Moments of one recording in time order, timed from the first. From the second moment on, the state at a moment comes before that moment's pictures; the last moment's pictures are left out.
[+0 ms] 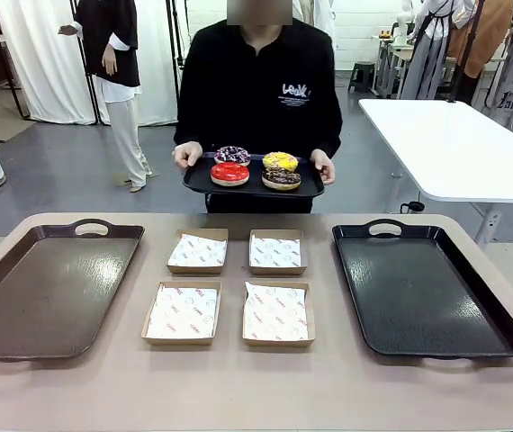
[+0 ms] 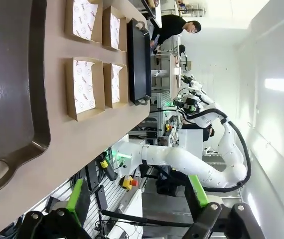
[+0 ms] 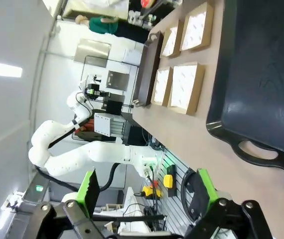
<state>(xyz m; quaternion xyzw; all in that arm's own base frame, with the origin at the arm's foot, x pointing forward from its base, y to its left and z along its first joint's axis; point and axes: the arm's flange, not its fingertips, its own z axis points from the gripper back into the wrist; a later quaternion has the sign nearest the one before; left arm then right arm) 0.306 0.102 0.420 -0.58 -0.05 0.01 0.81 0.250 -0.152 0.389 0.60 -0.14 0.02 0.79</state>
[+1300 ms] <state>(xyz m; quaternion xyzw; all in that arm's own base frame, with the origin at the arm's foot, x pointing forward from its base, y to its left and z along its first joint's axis) 0.305 0.101 0.420 -0.58 -0.05 0.01 0.81 0.246 -0.156 0.388 0.60 -0.14 0.02 0.79</state>
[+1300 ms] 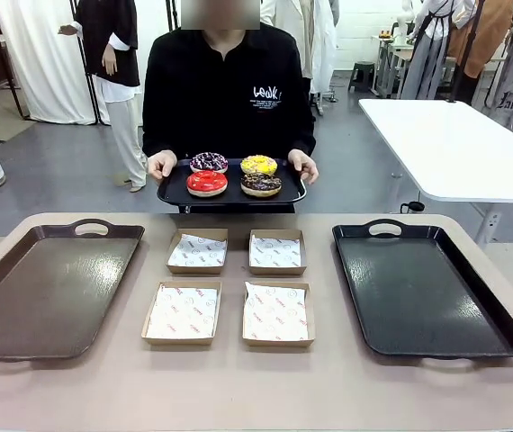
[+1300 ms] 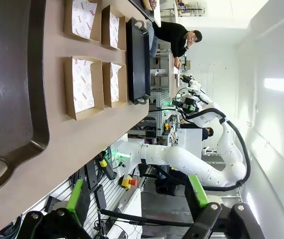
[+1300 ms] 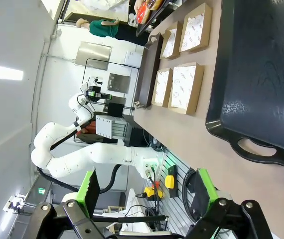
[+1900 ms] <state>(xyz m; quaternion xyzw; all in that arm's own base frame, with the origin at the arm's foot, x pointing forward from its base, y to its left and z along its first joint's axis) 0.305 0.101 0.420 -0.58 -0.05 0.01 0.81 0.246 -0.156 0.388 0.60 -0.14 0.02 0.79</state>
